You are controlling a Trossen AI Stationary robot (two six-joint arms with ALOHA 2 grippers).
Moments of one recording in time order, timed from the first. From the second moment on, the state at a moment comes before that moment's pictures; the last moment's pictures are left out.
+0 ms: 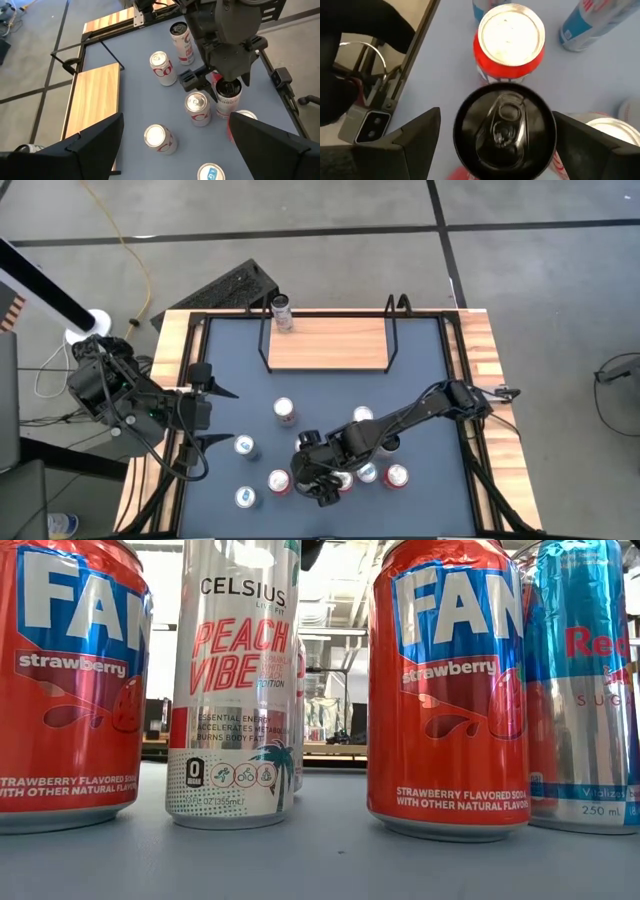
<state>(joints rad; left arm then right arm) -0.76 1.40 2.01 -1.41 -0.67 -0.27 0.39 2.16 2.01 -0.80 -0.01 0.10</state>
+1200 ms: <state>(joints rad) -0.76 1.40 2.01 -1.43 -0.67 -0.27 0.38 2.16 2.01 -0.80 0.00 0.13</state>
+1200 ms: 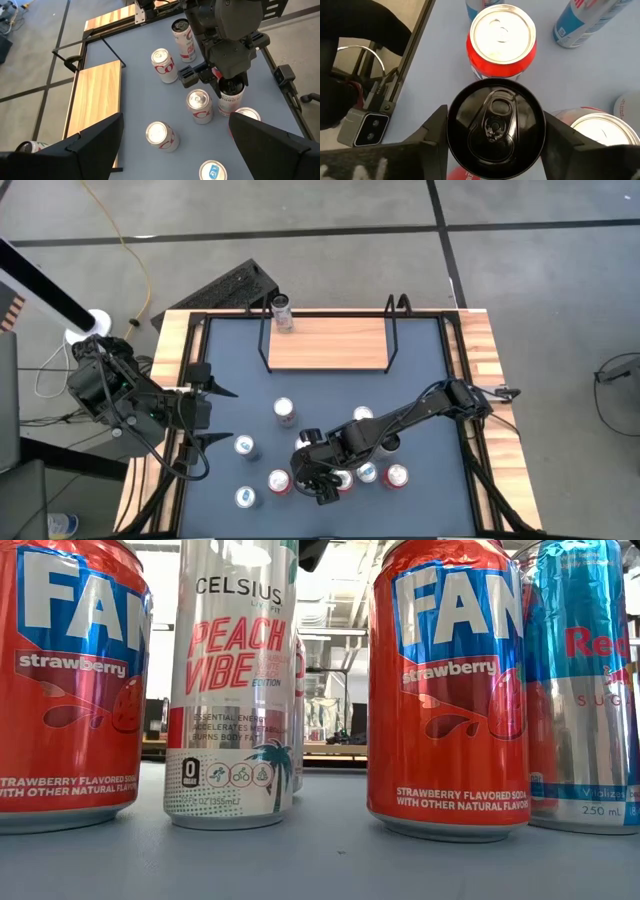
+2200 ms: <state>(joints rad) -0.76 1.40 2.01 -1.46 -0.67 -0.27 0.23 2.03 2.33 -1.15 0.05 0.04</state>
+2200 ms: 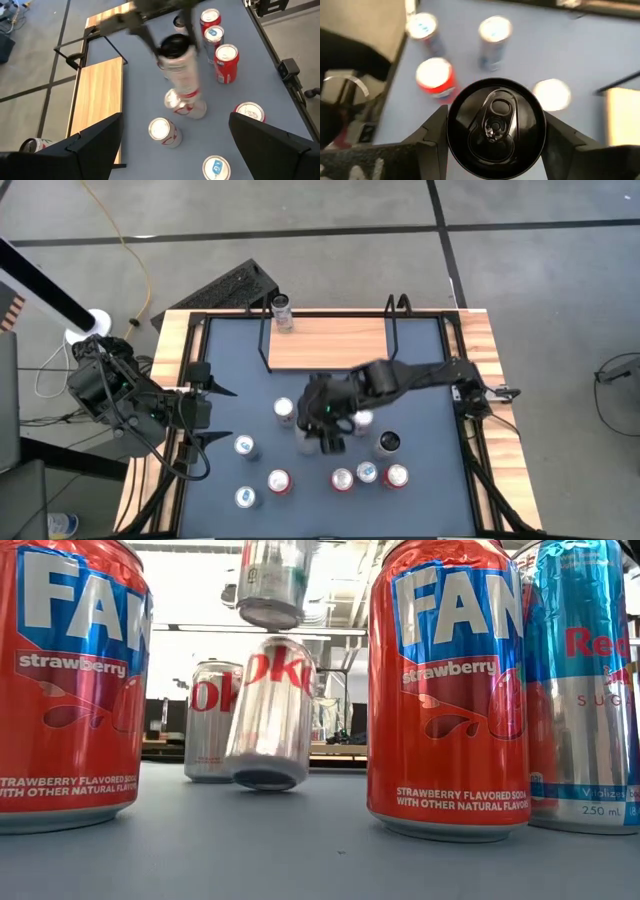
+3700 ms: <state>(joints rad) -0.83 1.40 2.01 -1.56 -0.70 -0.39 -0.39 2.22 2.34 -0.86 -0.19 -0.24</state>
